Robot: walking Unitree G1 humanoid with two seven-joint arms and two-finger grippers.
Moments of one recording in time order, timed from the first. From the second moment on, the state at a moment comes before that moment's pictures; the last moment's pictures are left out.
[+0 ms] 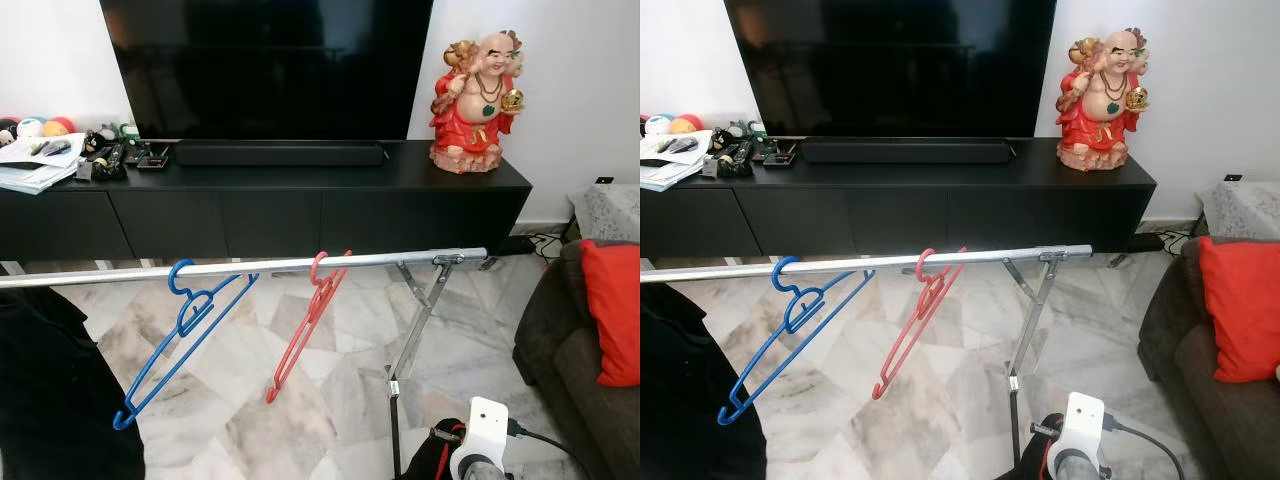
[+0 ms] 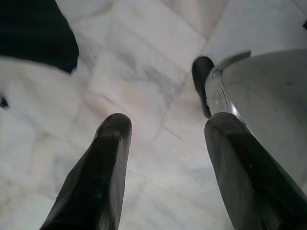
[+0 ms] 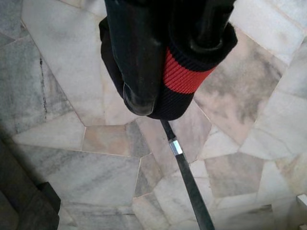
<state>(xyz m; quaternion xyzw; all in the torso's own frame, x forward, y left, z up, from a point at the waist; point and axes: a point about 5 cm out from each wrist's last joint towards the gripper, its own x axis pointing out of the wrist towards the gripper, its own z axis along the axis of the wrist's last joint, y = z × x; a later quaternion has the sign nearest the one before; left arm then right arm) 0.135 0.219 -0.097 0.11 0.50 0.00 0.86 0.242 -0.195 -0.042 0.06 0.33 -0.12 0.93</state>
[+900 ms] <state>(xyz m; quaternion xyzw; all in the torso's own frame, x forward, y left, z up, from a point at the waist) 0.211 0.224 0.055 0.18 0.08 -0.03 0.98 0.222 -0.197 -0.059 0.05 0.36 -0.11 0.92</state>
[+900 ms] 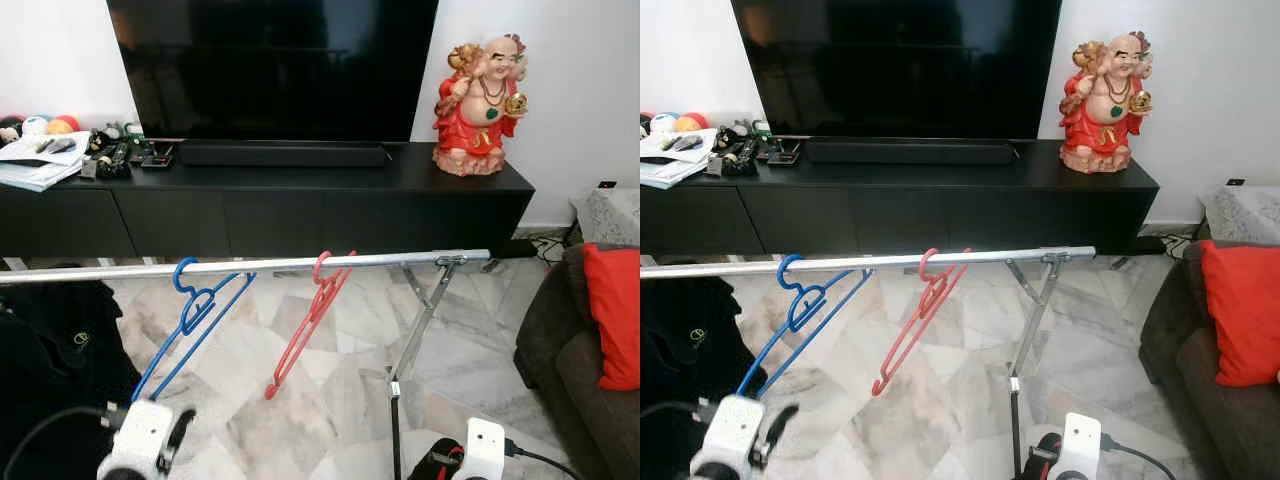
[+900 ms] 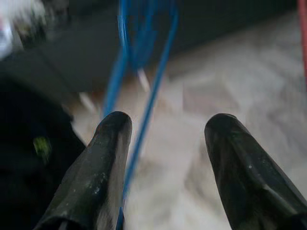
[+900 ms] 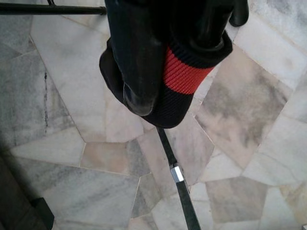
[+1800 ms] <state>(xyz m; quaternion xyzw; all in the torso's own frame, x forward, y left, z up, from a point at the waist) 0.302 0.226 0.100 0.14 0.07 0.02 0.99 0.228 -0.197 -0.056 0.05 0.36 -0.11 0.93</state>
